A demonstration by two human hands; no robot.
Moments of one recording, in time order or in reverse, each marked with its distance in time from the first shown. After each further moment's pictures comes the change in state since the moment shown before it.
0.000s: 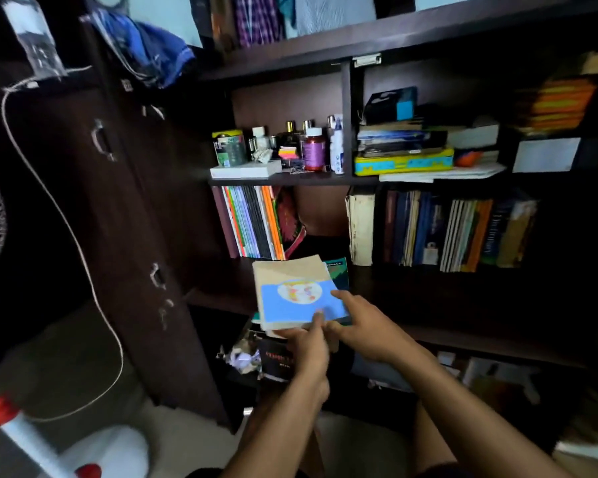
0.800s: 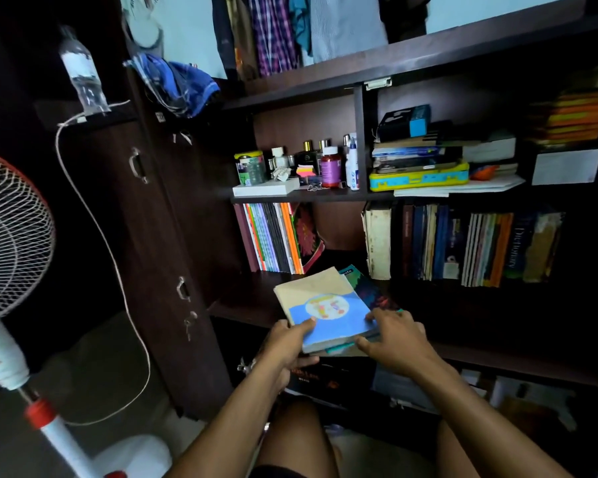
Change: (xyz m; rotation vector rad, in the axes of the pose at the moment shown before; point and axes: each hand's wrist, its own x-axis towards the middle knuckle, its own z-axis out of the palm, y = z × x) left_hand 0.014 0.068 -0.054 0.265 -0.220 -0.051; right_hand 0.002 0.018 -0.007 -0.321 0.109 0.083
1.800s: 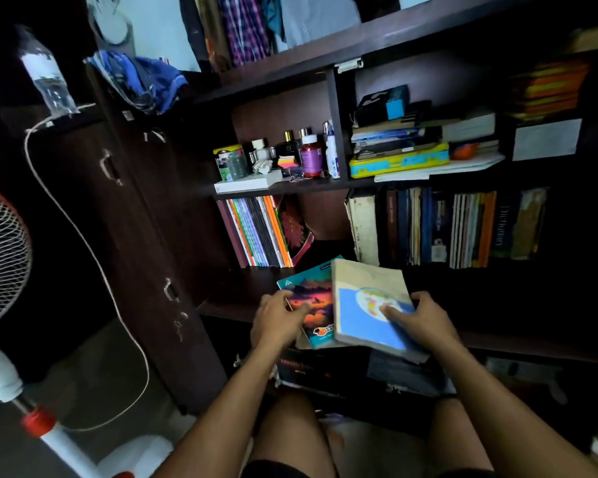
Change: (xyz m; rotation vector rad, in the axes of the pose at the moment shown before) left_hand 0.017 0.018 0.015 0.787 0.245 0.391; right_hand 0.032 0.093 0.015 0.543 0.090 0.416
